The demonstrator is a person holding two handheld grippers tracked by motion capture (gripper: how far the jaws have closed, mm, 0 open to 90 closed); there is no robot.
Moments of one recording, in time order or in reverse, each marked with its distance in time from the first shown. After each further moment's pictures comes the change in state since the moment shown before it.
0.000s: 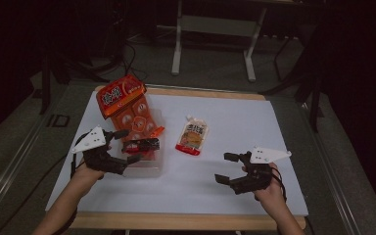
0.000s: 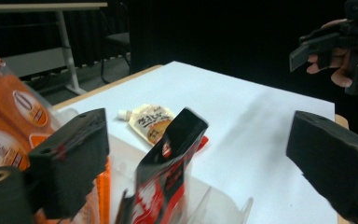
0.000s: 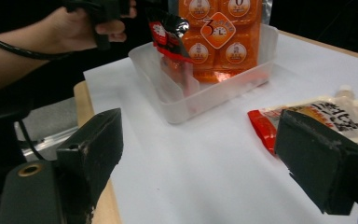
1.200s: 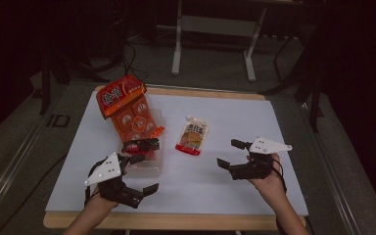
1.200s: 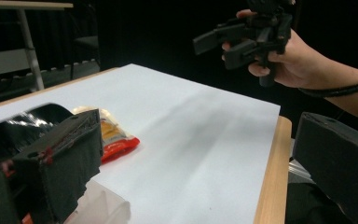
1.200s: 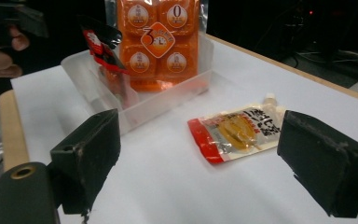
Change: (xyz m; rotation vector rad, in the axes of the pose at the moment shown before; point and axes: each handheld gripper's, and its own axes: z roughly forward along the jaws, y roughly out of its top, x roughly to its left) left arm -0.078 -0.015 0.007 -0.031 -0.102 -0.024; right arm -0.018 0.013 0.004 -0.011 -0.211 -0.026
